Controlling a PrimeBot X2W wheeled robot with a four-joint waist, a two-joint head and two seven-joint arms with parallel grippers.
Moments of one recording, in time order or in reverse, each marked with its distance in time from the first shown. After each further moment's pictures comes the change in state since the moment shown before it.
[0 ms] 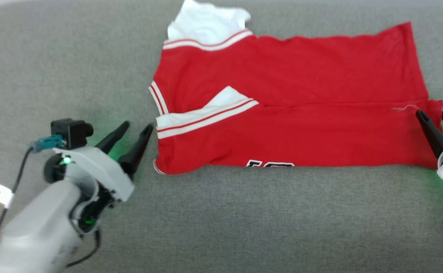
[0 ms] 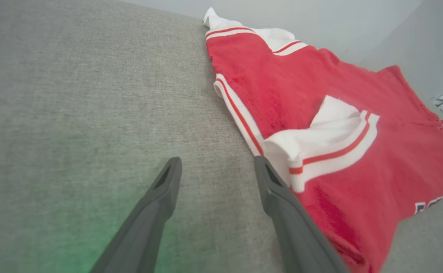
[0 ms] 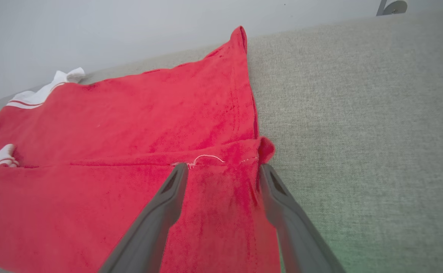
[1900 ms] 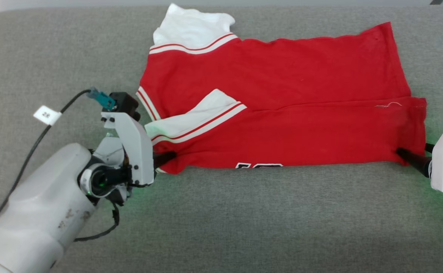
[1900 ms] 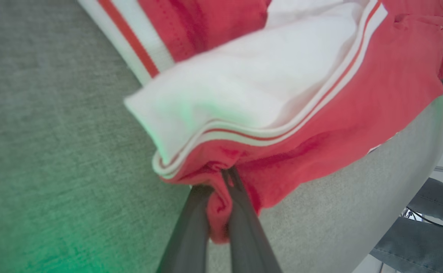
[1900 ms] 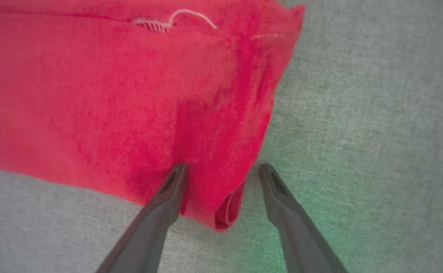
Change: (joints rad) left arm -0.172 -0.015 -0.117 -0.024 -0.211 0.108 0.787; right arm -0.091 -0.084 0.176 -0.016 -0.042 0.000 0.503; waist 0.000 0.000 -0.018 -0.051
